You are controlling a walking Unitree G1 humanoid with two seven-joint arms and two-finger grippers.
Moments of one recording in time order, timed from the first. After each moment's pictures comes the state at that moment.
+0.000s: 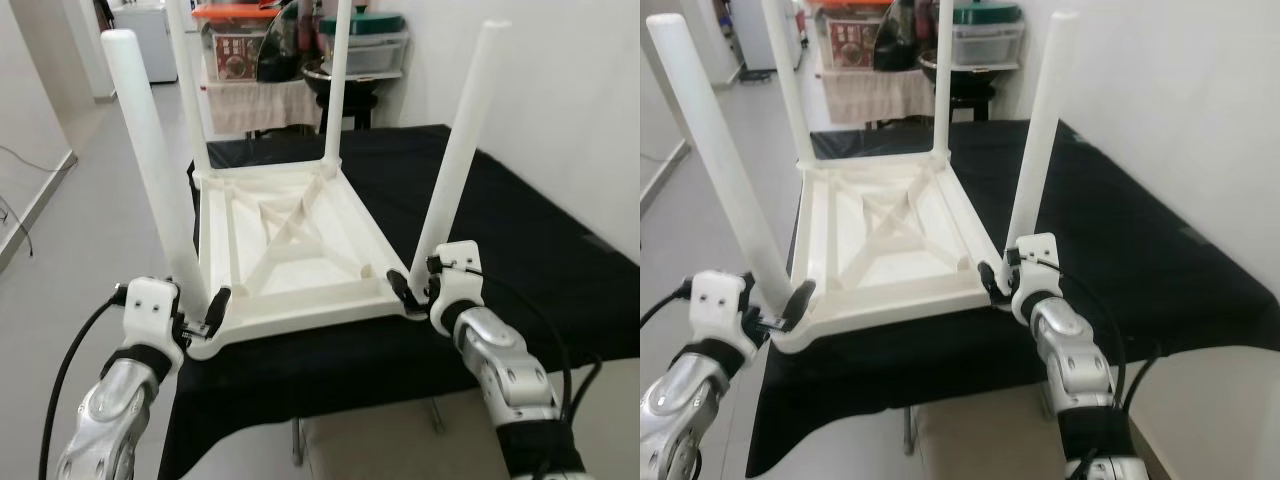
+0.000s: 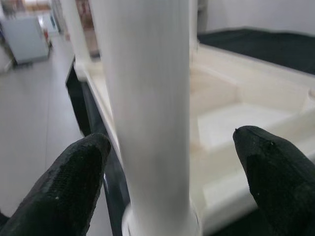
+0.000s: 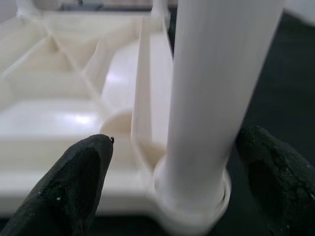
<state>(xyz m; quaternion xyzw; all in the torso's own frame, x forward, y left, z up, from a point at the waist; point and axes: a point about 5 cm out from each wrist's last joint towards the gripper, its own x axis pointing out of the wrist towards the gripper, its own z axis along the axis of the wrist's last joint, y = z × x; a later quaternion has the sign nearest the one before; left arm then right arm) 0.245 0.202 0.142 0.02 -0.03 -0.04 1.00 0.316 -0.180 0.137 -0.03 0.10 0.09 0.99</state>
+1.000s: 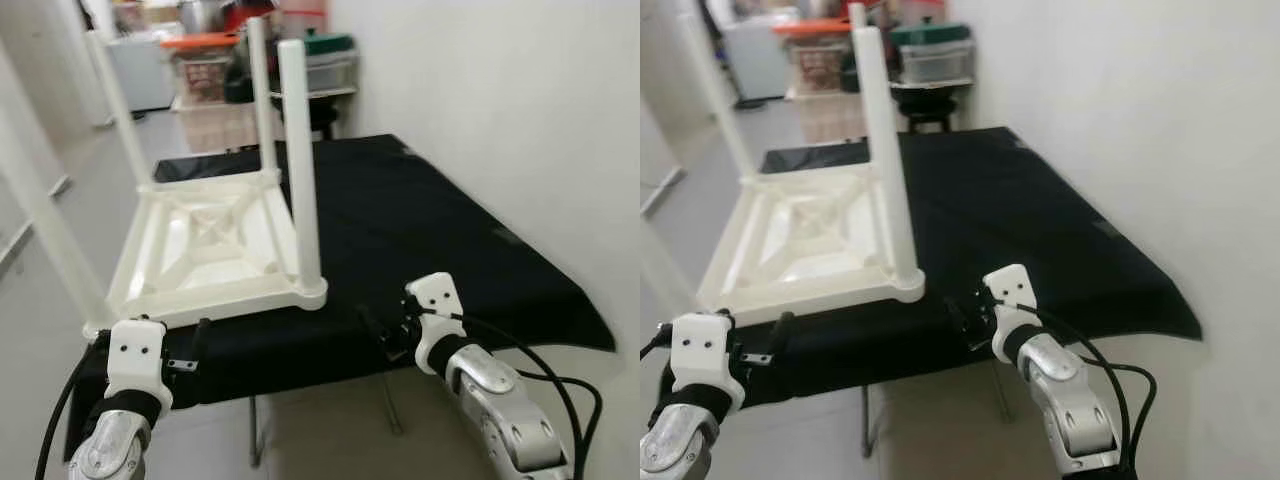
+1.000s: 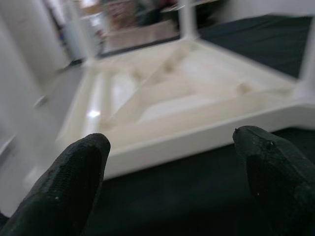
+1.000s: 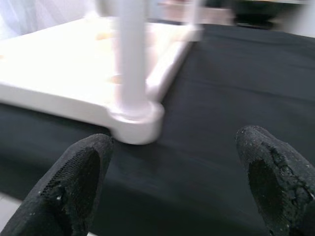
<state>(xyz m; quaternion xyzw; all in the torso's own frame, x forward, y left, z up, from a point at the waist) 0.223 0.210 0.133 0.07 -0.01 0.06 1.00 0.291 -0.137 0.138 -0.07 0.06 0.23 0.97</state>
